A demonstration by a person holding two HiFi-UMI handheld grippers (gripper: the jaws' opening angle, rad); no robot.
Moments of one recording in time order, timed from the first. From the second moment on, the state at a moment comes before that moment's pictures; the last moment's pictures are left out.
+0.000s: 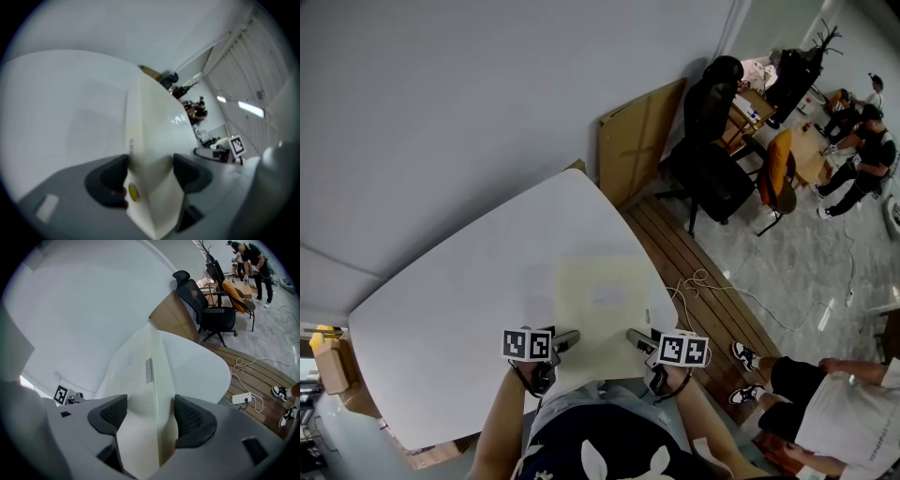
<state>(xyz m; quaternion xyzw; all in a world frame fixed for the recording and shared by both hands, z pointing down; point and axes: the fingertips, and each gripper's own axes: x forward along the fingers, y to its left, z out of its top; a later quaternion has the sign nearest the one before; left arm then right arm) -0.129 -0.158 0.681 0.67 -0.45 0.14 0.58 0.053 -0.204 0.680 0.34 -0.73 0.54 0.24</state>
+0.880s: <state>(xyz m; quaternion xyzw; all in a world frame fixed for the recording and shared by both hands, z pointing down) -0.134 -0.179 0.624 0.70 -0.49 0.14 0.50 0.046 -0.226 0.629 0.35 -0.77 0.50 0.20</state>
